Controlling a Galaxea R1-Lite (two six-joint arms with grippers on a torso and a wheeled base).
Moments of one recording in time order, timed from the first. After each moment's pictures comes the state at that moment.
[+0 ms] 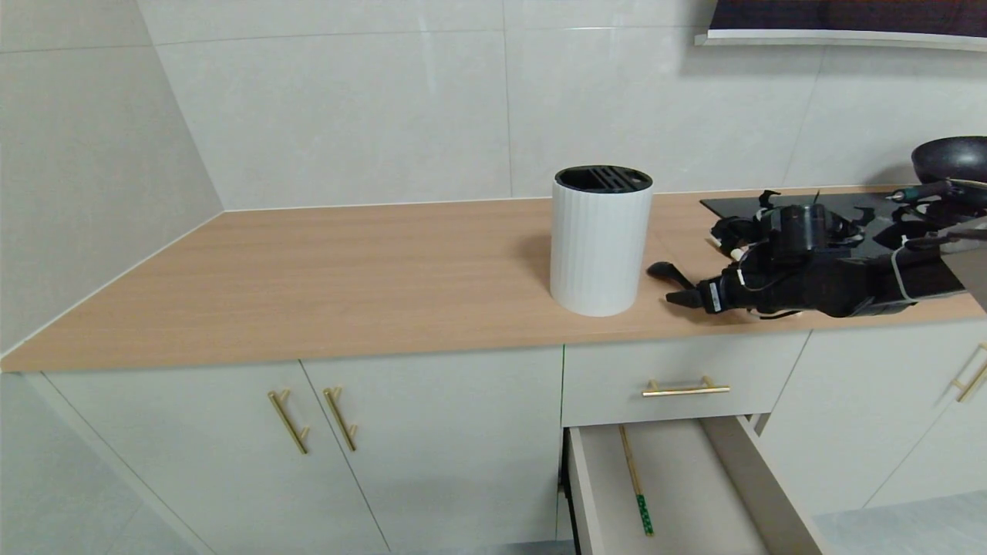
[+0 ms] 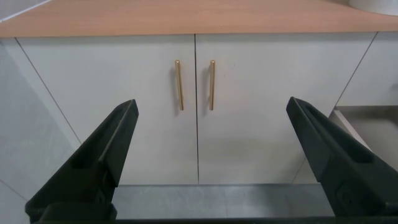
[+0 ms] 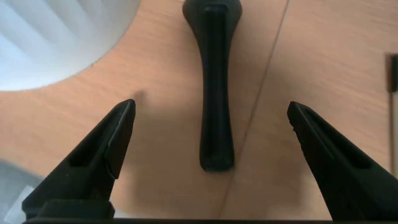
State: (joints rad) left arm 0.00 0.00 0.00 0.00 0.05 -0.01; right arm 0.08 2.23 -1.54 -0.20 0.28 -0.20
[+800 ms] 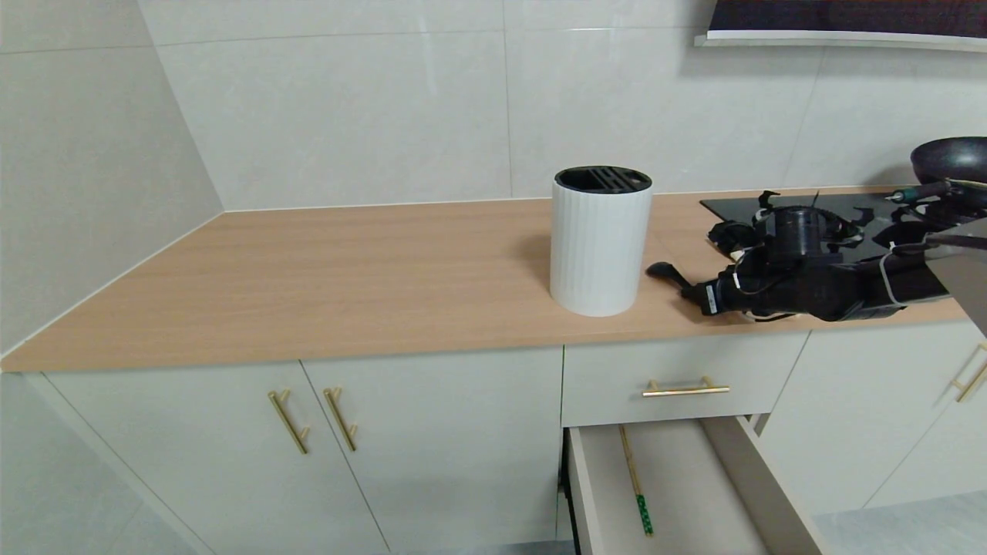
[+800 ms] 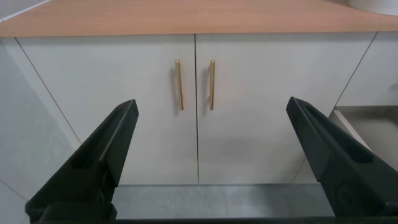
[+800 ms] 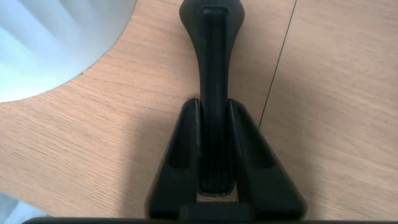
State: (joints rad) left arm 0.00 0.00 0.00 0.00 0.05 -0.01; right arm 0.08 2.27 -1.56 -0.22 0.28 -0.19
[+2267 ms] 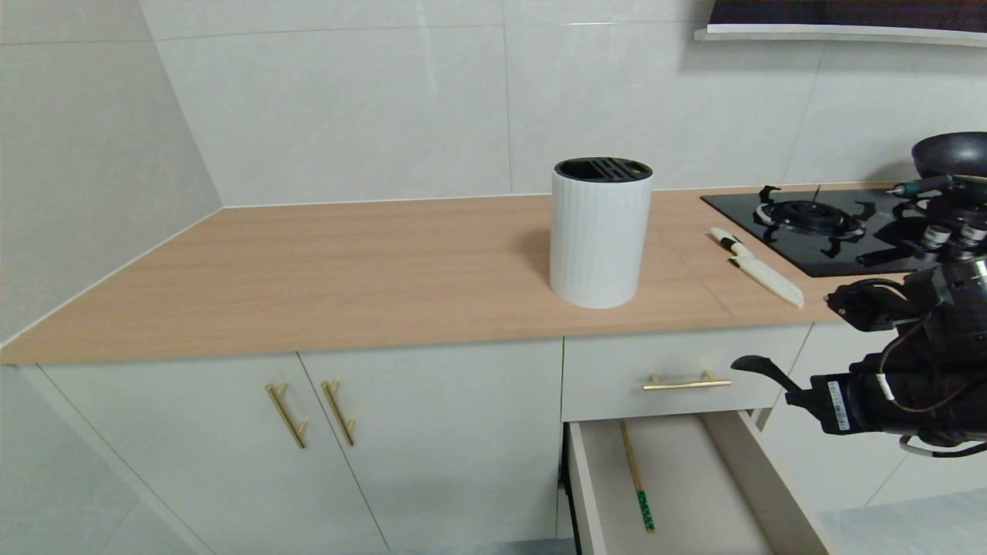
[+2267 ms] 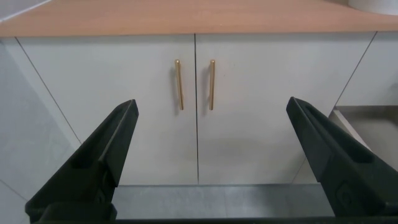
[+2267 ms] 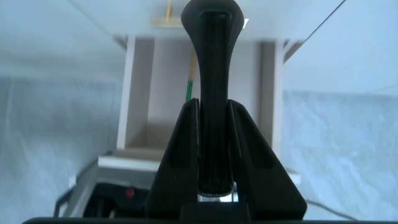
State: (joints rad) left arm 0.00 0.00 0.00 0.00 0.05 -0.01; right arm 0.21 1.51 -0.75 -0.02 -0.02 0.08
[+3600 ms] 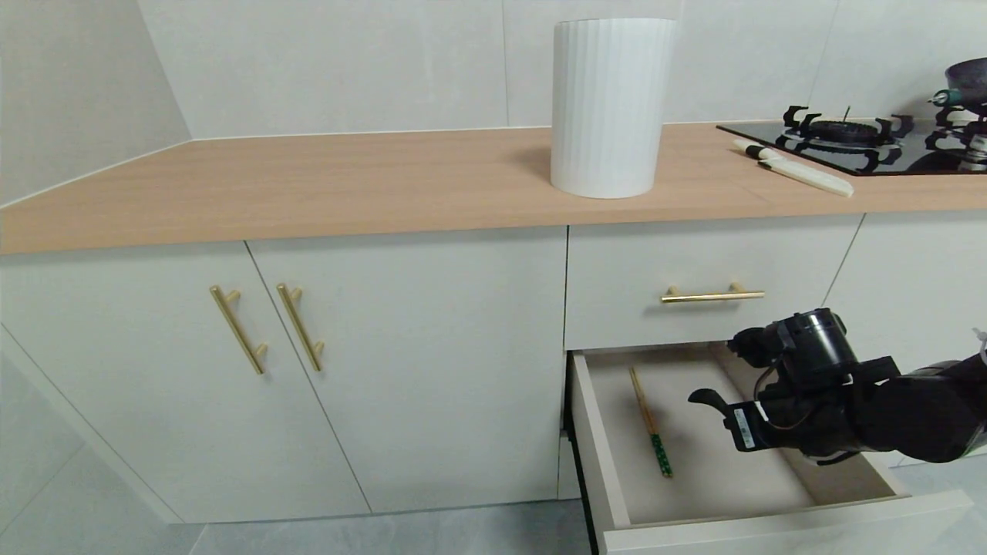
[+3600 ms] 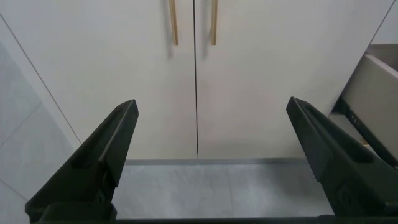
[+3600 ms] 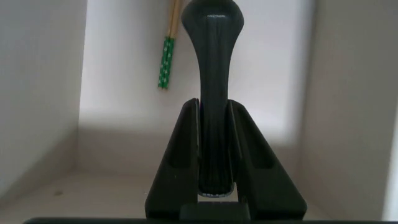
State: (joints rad) left arm 0.00 0.00 0.00 0.00 0.05 -0.01; right arm 0.28 1.89 -0.76 -0.27 -0.12 0.08
